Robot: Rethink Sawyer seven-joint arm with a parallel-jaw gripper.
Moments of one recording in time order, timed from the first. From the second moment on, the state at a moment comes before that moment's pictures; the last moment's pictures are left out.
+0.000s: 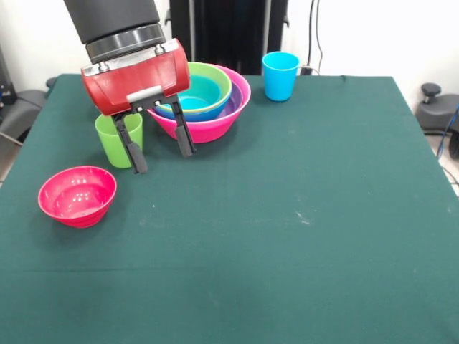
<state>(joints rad) -1.10 -0.45 1.14 1.57 -0.78 0.70 1.58</state>
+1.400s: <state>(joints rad) -1.11 -0.50 1.10 1.64 -0.82 0.65 1.58</state>
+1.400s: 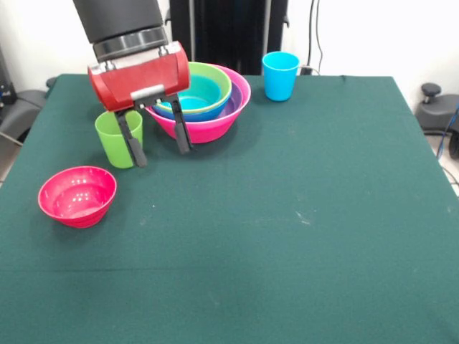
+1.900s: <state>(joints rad) -1.02 -0.67 0.99 1.68 -0.86 0.63 1.58</state>
